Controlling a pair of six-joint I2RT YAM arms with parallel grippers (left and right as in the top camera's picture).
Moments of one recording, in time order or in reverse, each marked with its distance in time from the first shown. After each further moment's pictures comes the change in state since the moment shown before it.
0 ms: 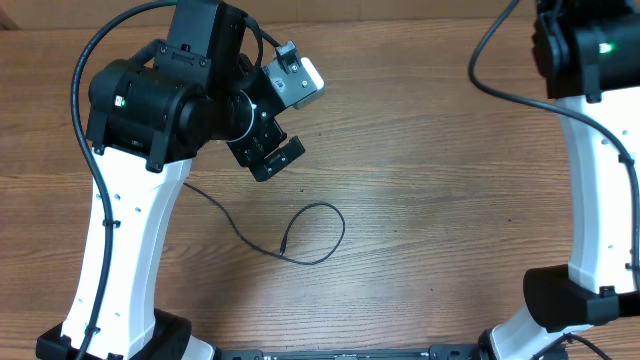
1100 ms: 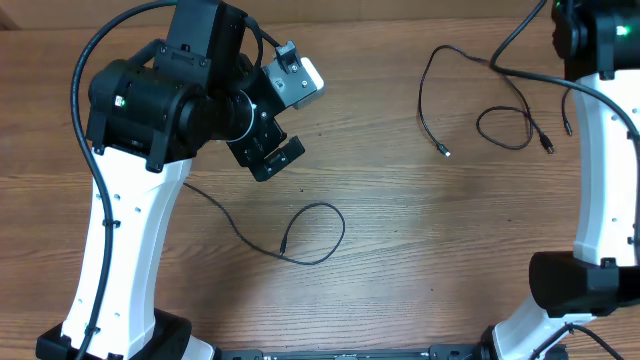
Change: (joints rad) left arm 0.000 0.000 0.000 0.000 0.000 0.000; right arm -0.116 0.055 -0.050 -0.281 0.004 -0.001
